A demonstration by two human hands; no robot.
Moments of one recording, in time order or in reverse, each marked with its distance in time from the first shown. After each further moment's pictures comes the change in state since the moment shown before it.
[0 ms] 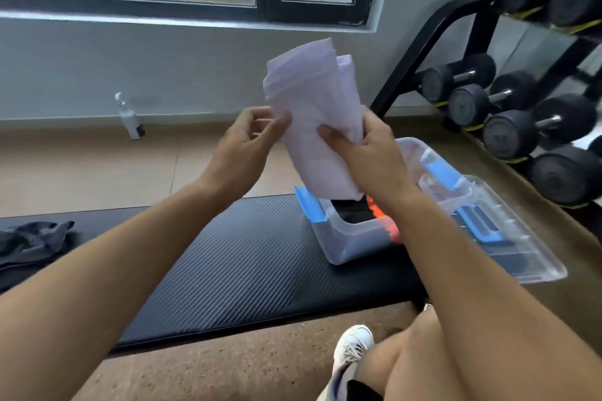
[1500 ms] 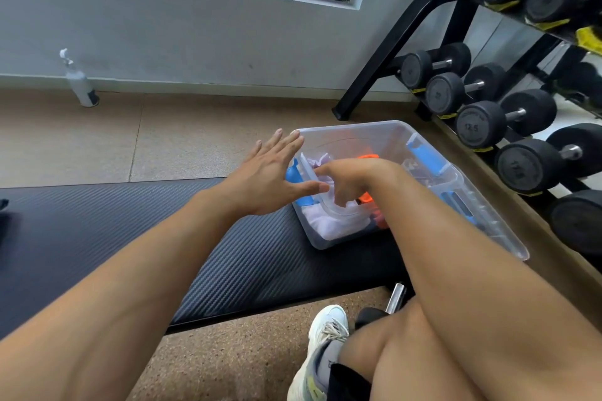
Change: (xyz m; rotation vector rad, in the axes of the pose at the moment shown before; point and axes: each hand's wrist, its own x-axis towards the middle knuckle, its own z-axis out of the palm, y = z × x) left_hand 0.001 -0.063 0.049 0.743 -0.508 0.104; right_hand 0.042 0.077 -0.005 -1.209 -0.952 0.390
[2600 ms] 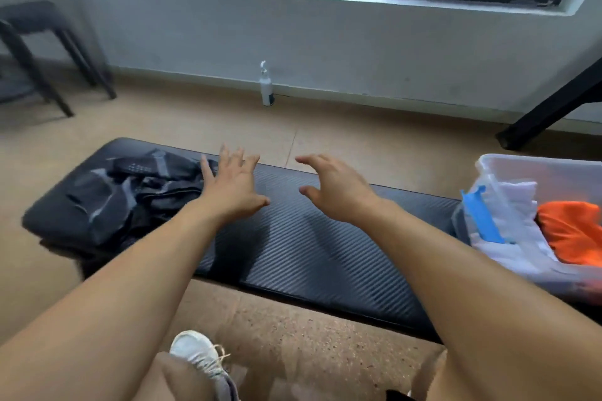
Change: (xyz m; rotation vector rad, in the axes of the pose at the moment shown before) left_hand -0.171 -0.184 -0.067 0.336 0.154 -0.854; right_hand 0.043 -0.244 0.027 0.244 0.507 -0.605
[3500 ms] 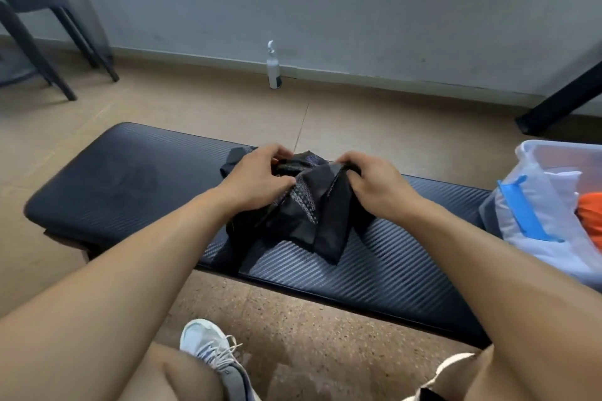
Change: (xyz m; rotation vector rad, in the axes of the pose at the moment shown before) left_hand -0.002 -0.013 0.000 -0.572 -0.020 0.172; right_hand 0.003 0.024 0.020 0.254 0.035 0.137
